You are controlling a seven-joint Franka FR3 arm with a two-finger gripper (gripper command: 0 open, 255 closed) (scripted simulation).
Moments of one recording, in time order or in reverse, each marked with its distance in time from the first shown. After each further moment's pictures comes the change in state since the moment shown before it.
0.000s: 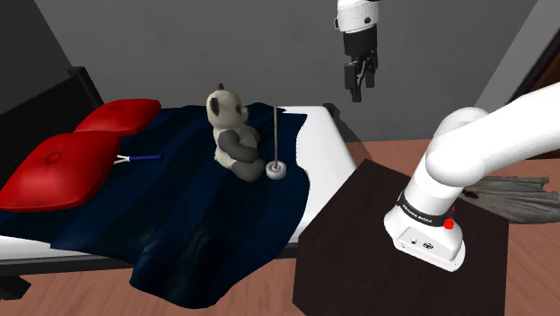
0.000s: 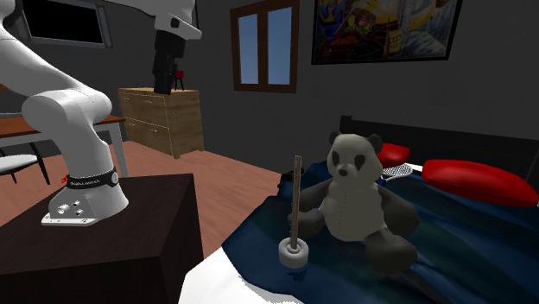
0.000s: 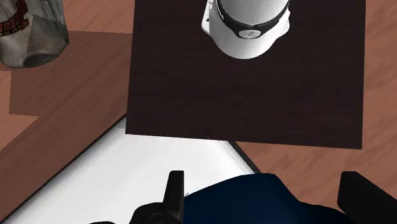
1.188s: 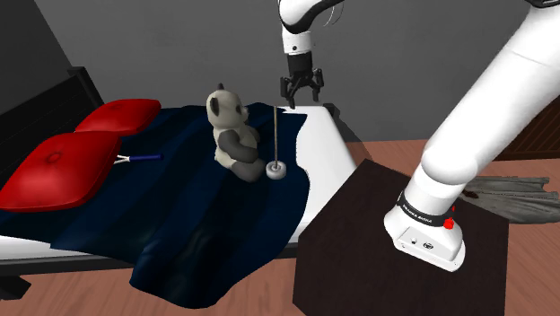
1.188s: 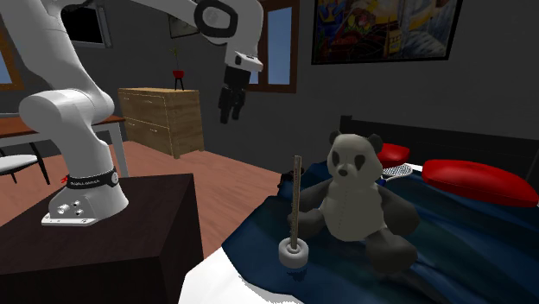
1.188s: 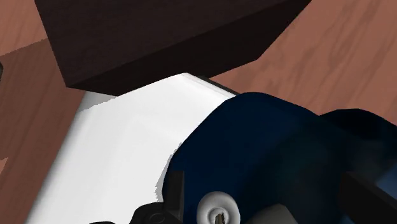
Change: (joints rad) arm -0.087 0.595 0.020 0.272 0.116 0.360 0.351
